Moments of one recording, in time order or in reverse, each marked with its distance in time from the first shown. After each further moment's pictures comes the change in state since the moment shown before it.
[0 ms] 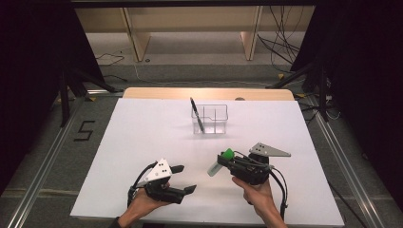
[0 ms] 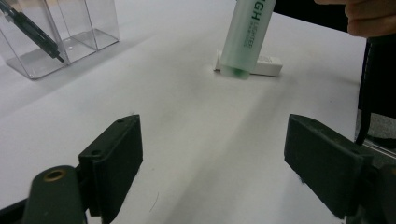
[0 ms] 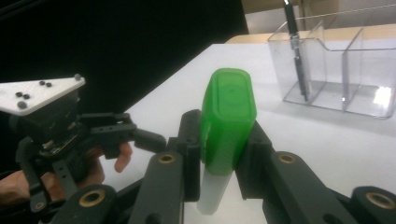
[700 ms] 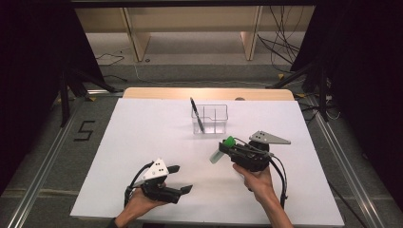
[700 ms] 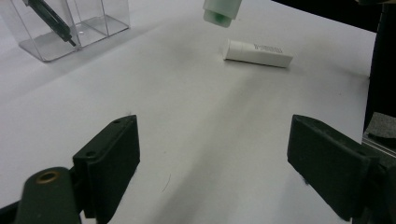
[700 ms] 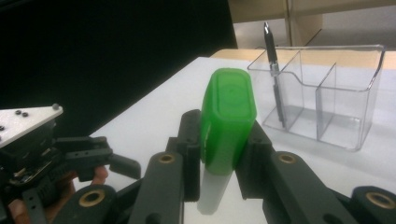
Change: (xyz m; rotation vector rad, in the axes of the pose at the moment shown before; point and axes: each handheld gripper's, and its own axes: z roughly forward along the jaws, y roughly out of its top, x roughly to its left) left arm 0.007 -0.005 -0.006 0.026 0.017 -0.029; right arm -0.011 0.027 0.009 -0.018 -0.046 -0.040
